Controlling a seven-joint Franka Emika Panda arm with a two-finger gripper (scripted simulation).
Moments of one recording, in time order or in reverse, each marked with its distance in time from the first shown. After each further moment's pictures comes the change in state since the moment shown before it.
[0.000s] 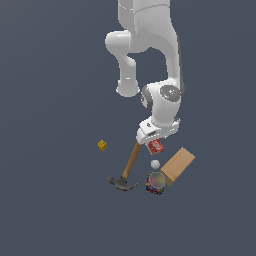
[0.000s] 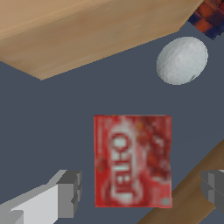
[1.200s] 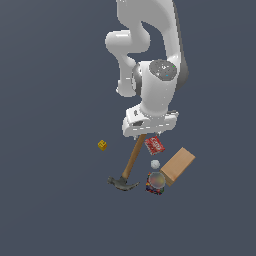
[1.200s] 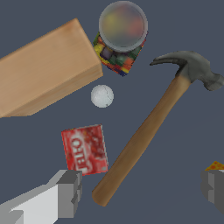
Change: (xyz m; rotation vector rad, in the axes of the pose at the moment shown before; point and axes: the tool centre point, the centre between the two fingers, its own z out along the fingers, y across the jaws) arm 0.017 0.070 -0.100 -0.019 -0.018 0.163
